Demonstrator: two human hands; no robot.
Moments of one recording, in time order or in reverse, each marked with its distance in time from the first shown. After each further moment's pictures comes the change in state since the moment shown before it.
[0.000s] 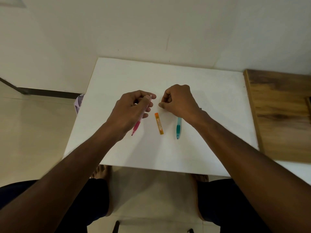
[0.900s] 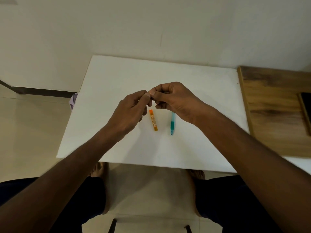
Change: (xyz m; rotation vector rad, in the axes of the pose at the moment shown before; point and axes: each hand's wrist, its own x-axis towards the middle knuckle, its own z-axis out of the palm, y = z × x) left_hand -0.012 0.005 0.018 0.108 -0.074 0.087; right_hand -0.034 0.005 -0.025 0.934 -0.262 -0.013
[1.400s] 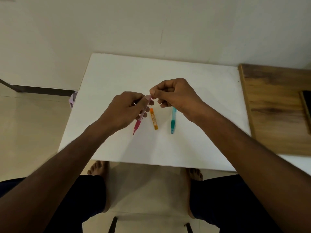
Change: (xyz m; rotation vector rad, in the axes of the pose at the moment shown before) left_hand 0.010 -0.007 -0.019 0.238 -0.082 -0.013; right_hand -0.002 -0.007 0.005 -0.199 0.167 -0.007
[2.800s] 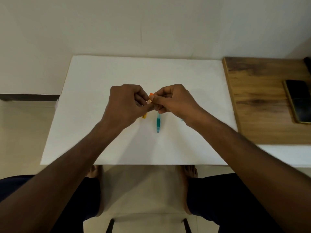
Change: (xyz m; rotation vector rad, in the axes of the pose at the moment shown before) left_hand 0.017 0.032 0.039 0.181 0.212 0.182; right_hand -0.022 0.029 -0.031 0.020 0.040 0.073
